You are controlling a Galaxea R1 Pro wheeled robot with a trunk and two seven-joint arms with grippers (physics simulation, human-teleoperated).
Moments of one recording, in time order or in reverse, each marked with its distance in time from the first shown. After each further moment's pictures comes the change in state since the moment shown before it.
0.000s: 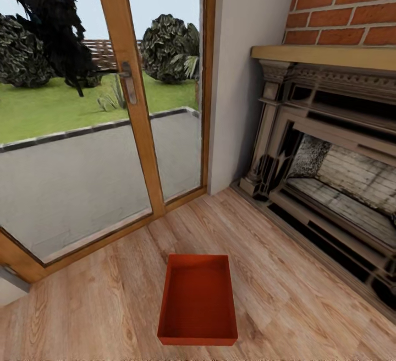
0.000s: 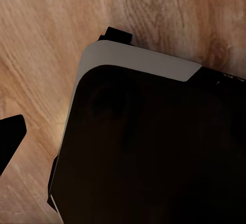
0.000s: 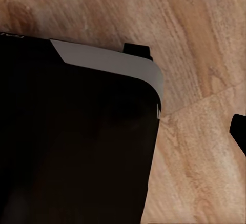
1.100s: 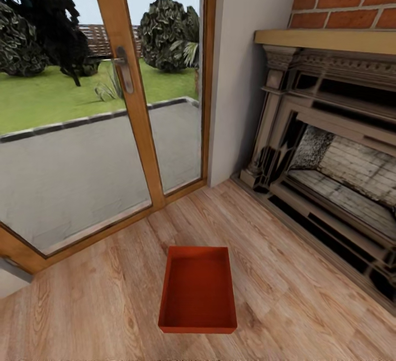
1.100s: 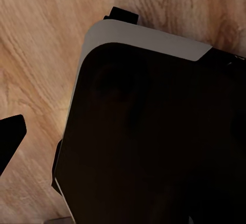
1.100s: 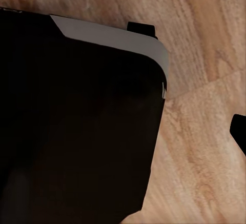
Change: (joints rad) left arm 0.000 -0.001 0.000 0.000 0.000 0.000 0.000; right arm 0.000 -0.003 0.002 0.000 0.002 0.006 0.008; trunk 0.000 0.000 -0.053
